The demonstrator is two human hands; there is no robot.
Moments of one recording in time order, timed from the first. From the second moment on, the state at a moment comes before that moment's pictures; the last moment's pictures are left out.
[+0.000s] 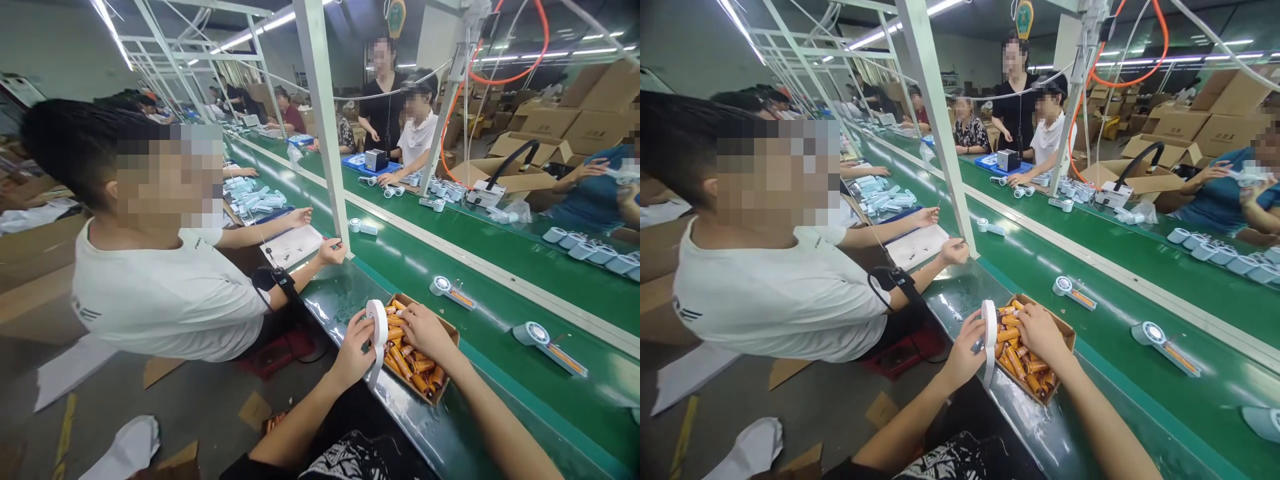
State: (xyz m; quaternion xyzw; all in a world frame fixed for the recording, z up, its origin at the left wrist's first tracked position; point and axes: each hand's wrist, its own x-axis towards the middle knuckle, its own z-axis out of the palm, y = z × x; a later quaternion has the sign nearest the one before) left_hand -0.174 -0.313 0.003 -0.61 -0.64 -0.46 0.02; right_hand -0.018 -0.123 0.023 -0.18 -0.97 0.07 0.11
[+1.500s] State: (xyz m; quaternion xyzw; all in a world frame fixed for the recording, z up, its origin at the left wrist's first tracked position) left_hand -0.144 -0.263 0.031 -0.73 -0.59 -0.20 0.27; right_hand 0.027 -0.151 0.053 -0.33 -0.48 0.67 0.46
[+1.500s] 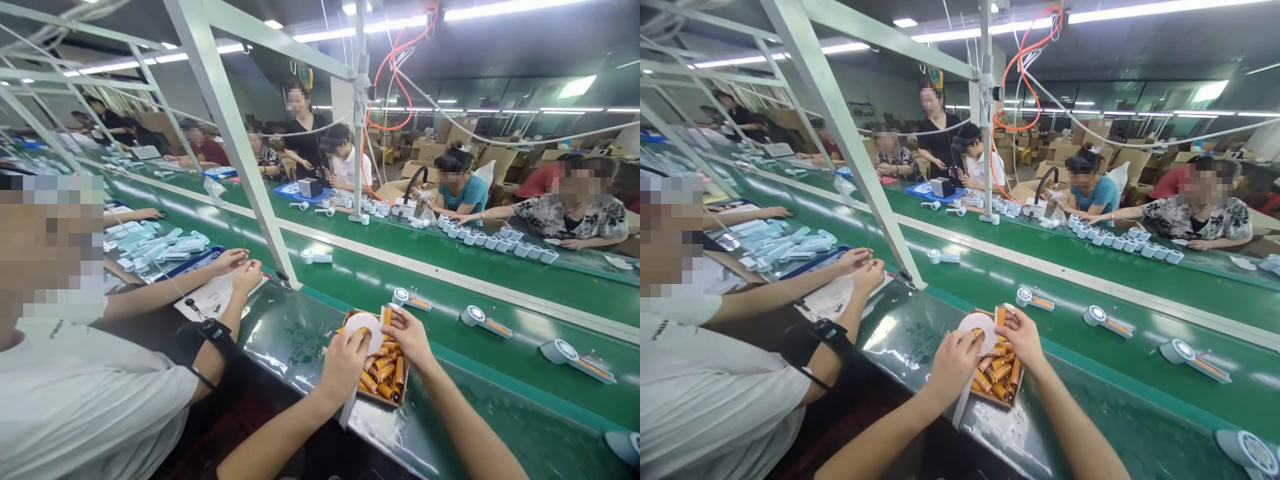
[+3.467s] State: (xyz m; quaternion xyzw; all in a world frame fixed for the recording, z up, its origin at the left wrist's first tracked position) left_hand -0.189 0.054 0.024 -0.82 -0.56 0.08 -0.09; right_hand 0.067 0.007 0.014 -0.48 -0.54 0.45 0.53
